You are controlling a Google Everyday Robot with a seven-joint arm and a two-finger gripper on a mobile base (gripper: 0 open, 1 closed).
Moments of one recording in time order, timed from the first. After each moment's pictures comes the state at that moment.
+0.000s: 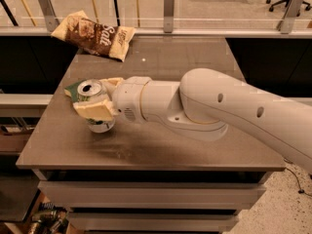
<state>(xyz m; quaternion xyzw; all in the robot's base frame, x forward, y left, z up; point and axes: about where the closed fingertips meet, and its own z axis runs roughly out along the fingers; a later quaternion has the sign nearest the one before) 0.496 0.143 0.908 -0.45 0.64 0.33 0.53</state>
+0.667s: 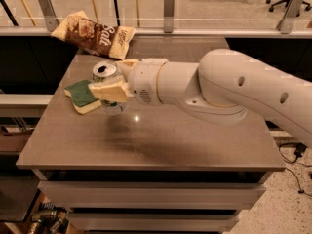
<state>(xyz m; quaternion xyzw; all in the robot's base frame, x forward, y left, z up) 0.520 0.107 0.940 -0.44 0.64 0.30 0.55</state>
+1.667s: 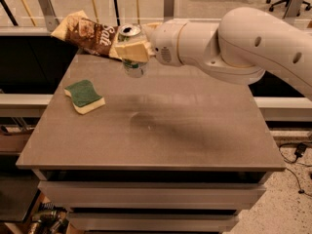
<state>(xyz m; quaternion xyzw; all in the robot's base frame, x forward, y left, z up) 0.603 0.053 0.988 -0.41 0.66 0.25 0.58</state>
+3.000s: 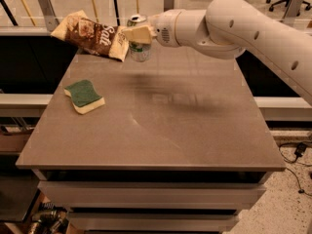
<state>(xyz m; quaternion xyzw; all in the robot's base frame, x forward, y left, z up) 0.715 0.041 0.970 -0.37 0.69 0.27 0.56</state>
